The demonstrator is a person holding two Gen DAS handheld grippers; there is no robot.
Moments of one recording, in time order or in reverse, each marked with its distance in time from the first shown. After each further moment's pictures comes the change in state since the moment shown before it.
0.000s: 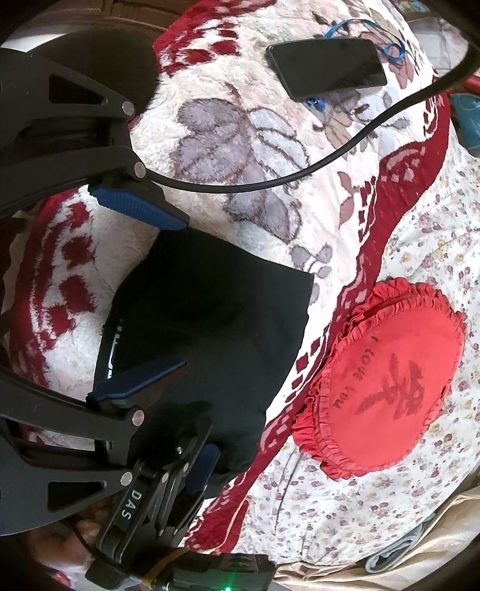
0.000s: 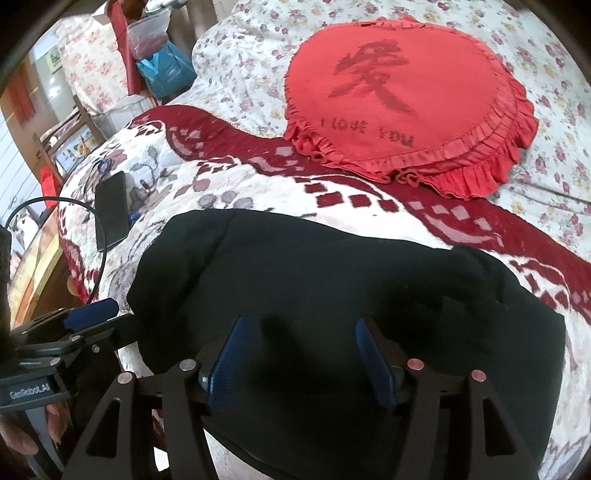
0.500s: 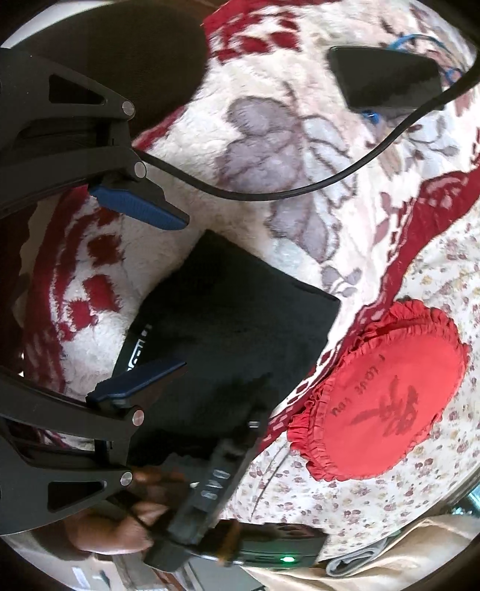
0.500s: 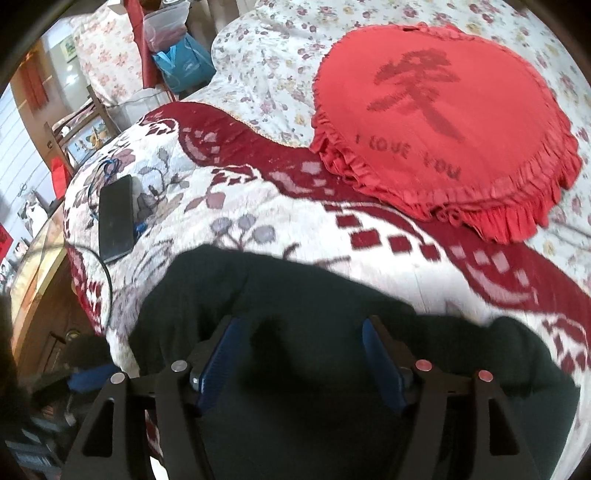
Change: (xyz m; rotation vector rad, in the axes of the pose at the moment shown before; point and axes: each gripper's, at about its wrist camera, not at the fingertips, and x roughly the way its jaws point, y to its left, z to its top) left arm 0.002 0.029 -0.016 -0.149 0.063 -0.099; right arm 0.033 0.016 0.048 -0.067 0.001 0.054
